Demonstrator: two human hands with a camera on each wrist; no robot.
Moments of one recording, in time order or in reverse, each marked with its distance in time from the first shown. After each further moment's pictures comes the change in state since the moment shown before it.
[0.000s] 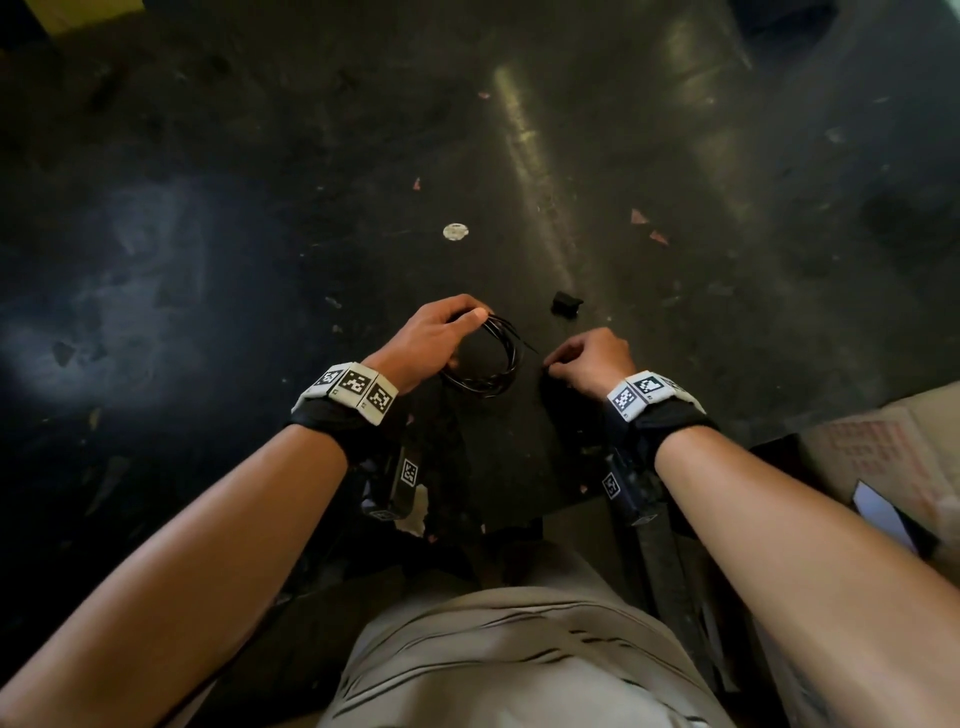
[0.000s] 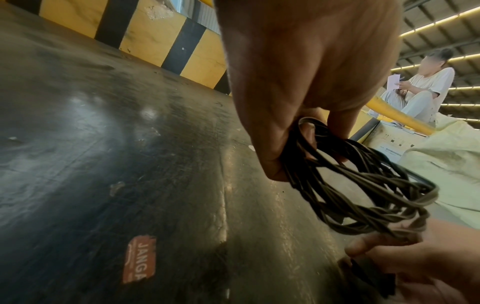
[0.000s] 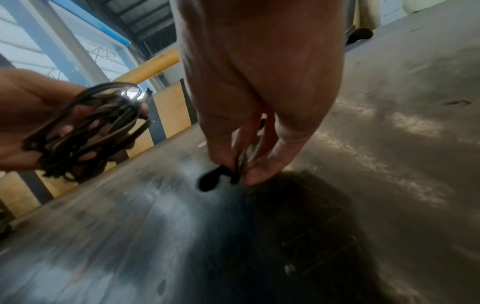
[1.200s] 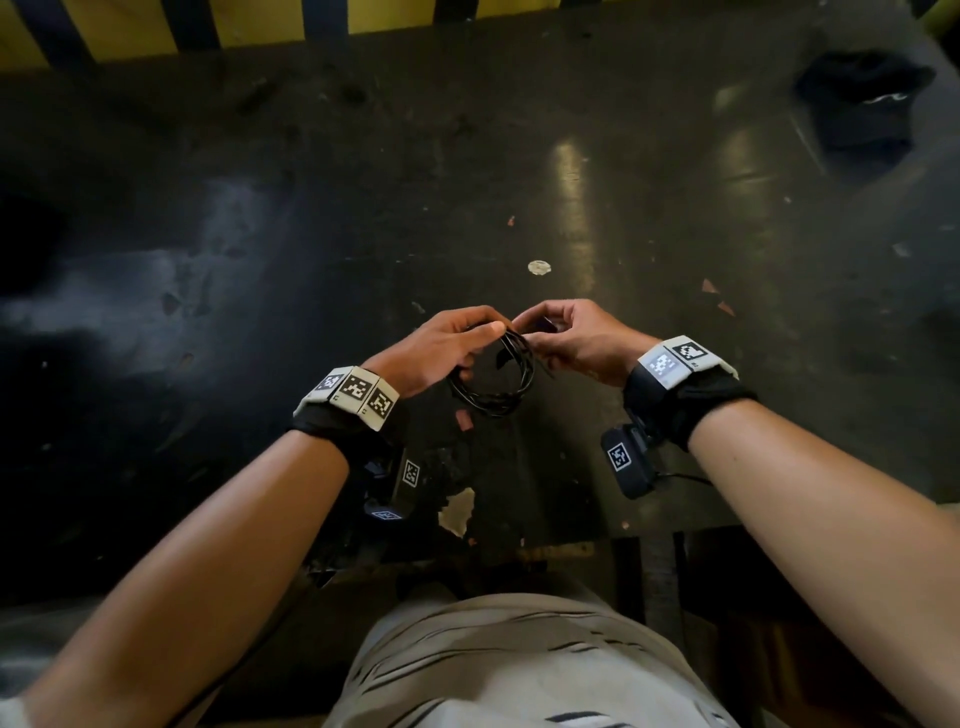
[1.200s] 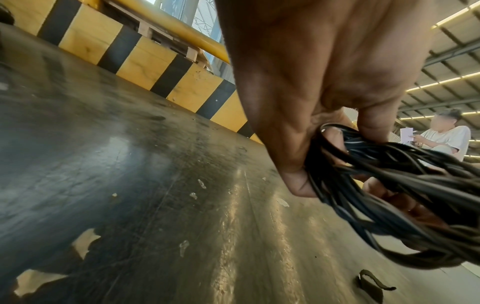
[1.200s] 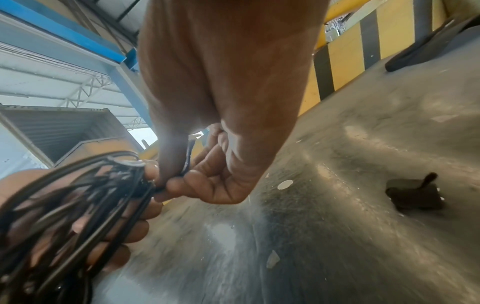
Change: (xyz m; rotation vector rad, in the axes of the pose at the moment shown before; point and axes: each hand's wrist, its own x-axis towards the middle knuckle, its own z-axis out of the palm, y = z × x) left_hand -0.076 -0.012 -0.064 -0.196 -0.038 0.118; right_hand -0.024 -0.132 0.002 0.376 -0.496 -0.322
